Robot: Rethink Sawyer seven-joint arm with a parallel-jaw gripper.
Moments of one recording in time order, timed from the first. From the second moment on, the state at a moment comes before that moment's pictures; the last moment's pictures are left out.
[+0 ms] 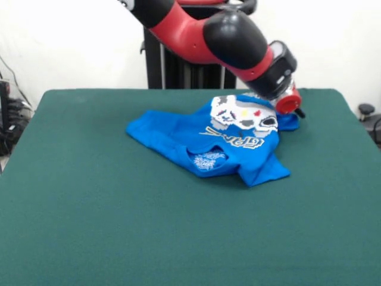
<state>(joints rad) -0.65 -0.18 0.57 2.24 0.34 0.08 2.51</state>
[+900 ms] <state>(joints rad) -0.36 -0.52 0.38 2.30 0.35 0.28 2.51</state>
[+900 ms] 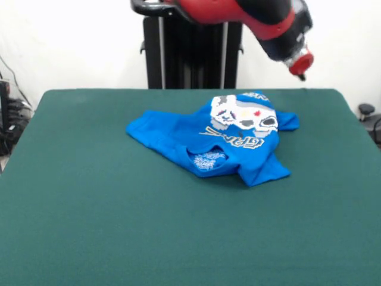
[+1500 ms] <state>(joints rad) 0.23 -0.48 -0.10 2.12 0.54 0.25 2.51</state>
